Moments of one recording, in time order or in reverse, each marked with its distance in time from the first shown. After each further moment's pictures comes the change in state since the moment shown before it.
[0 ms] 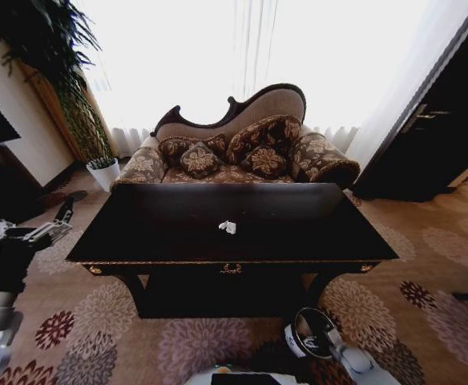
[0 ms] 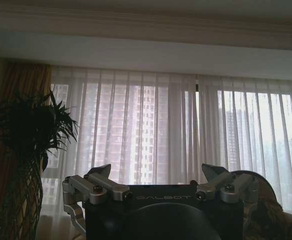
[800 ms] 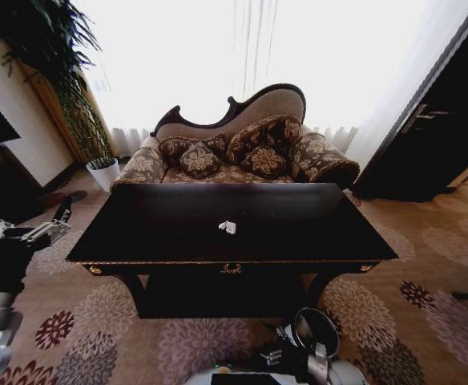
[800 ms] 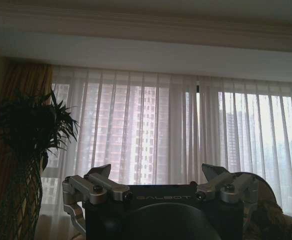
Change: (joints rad) left arm -0.008 -0.009 0.013 0.003 0.006 0.000 0.000; right arm -0.234 0.091 0.043 0.451 0.287 0.290 -0.555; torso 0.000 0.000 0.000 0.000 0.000
